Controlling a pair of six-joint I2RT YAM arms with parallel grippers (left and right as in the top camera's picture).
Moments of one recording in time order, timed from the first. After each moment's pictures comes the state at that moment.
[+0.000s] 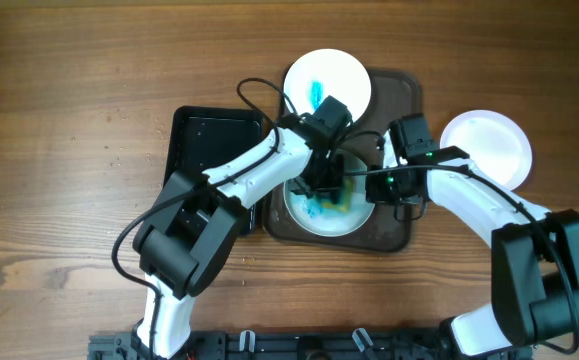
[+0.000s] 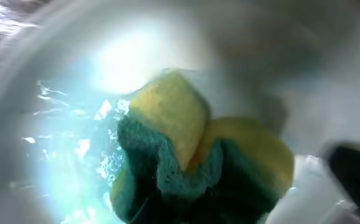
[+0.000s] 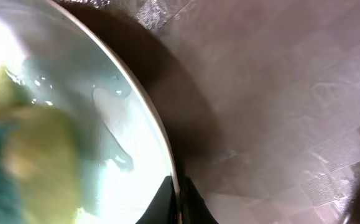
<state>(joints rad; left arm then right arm) -0.68 2.08 1.46 -0.83 0.15 -0.65 0.25 1.68 0.87 -0.53 -0.22 0.31</state>
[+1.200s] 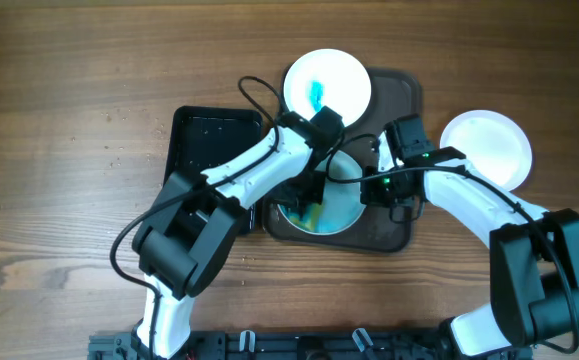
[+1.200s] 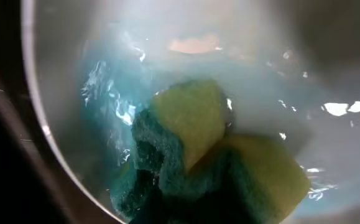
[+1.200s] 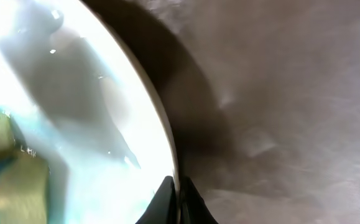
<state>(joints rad) -0.68 2.08 1.47 -1.07 0.04 -0.52 0.27 1.69 0.87 -0.53 -0.28 0.35</state>
